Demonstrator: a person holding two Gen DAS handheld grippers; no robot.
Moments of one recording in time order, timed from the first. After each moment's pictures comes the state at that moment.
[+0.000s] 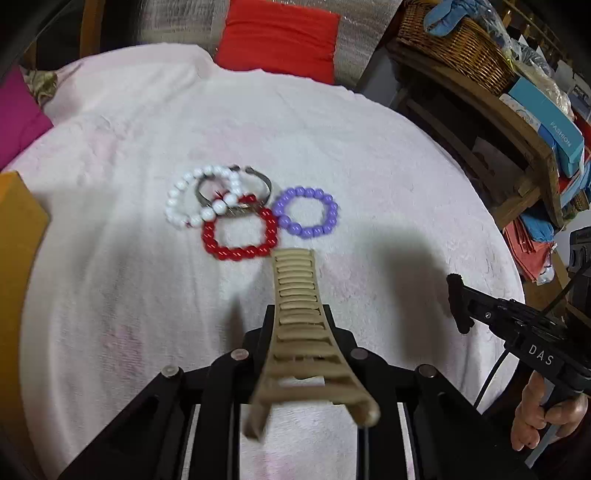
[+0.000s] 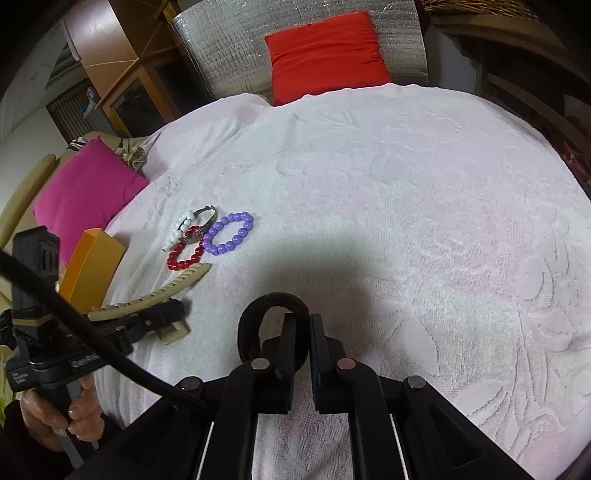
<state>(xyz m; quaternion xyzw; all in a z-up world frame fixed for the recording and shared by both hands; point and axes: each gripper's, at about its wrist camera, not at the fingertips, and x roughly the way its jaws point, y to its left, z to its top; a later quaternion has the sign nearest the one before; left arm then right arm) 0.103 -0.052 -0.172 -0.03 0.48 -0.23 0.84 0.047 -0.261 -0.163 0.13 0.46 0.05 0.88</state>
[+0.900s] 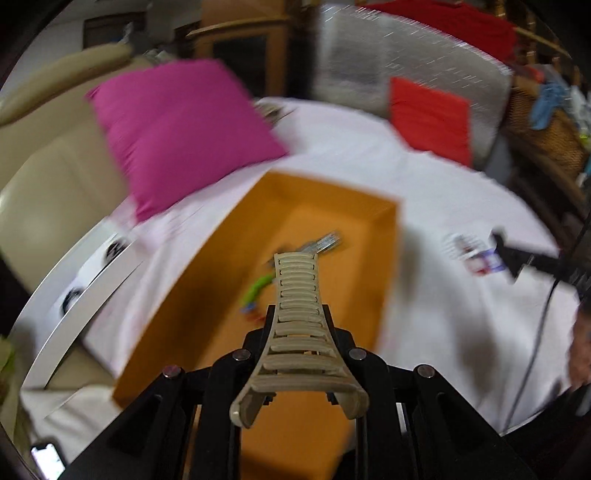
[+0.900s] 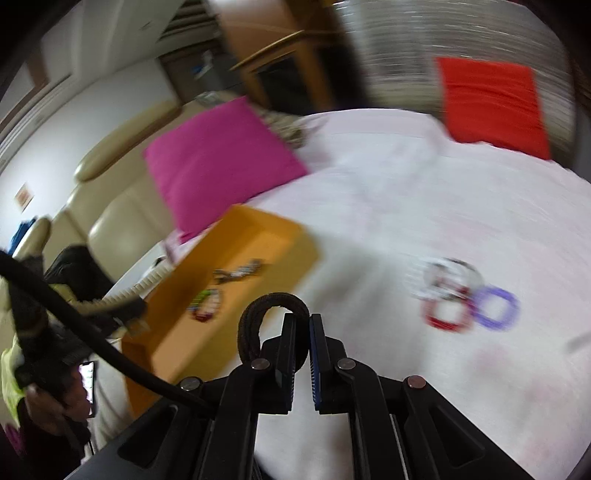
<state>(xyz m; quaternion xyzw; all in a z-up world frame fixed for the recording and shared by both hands) 0.006 0.235 -0.103 -0.04 0.41 0.02 0.91 0.071 -0.029 -0.086 0.05 0.41 0.28 0.87</state>
